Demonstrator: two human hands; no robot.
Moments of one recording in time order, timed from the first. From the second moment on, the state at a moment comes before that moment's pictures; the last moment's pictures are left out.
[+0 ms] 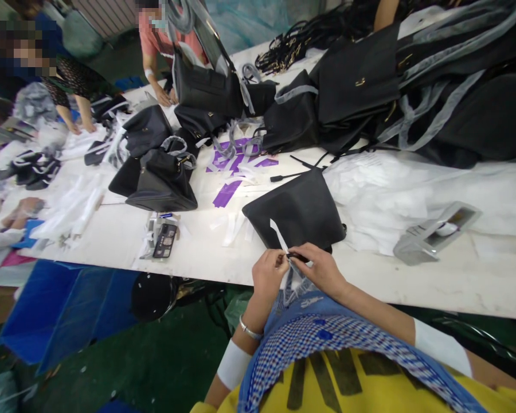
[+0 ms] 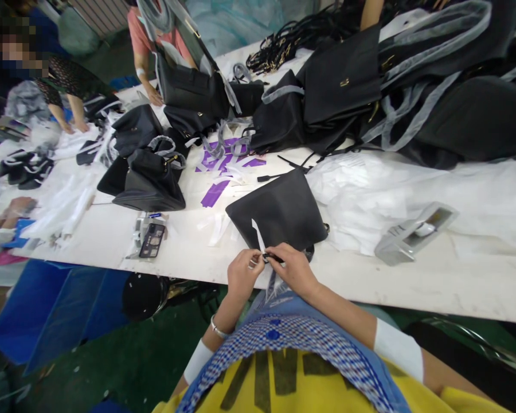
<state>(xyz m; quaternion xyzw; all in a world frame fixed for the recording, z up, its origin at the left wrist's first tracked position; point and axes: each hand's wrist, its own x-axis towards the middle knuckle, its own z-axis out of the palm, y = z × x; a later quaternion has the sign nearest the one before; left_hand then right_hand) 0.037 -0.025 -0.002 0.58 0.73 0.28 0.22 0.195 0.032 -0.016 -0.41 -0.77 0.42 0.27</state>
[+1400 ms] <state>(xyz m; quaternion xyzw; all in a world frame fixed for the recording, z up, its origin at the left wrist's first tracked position) 0.011 -0.027 0.030 0.60 0.69 0.22 0.33 0.195 0.052 -0.010 -0.31 -0.75 0.53 0.26</state>
